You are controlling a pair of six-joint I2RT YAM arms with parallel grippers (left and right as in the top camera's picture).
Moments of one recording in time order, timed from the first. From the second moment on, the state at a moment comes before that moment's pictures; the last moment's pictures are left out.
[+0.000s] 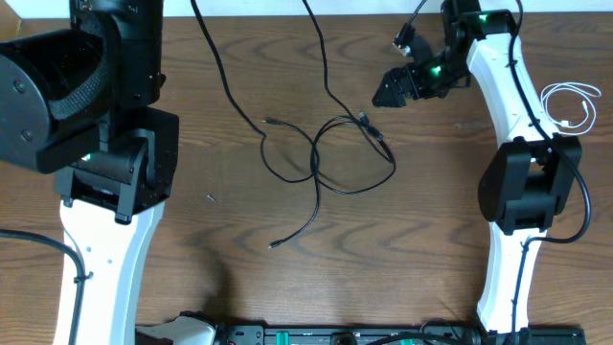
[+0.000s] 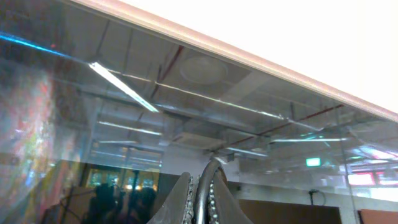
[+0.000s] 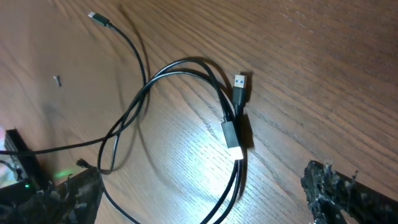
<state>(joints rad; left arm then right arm) -0.33 1.46 2.04 0.29 0.01 -0.16 0.12 2.30 2.16 -1.29 -0.61 -0.30</state>
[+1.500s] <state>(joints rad) -0.20 1.46 2.05 0.25 -0.56 0.70 0.46 2.29 1.77 -1.01 -0.44 0.29</state>
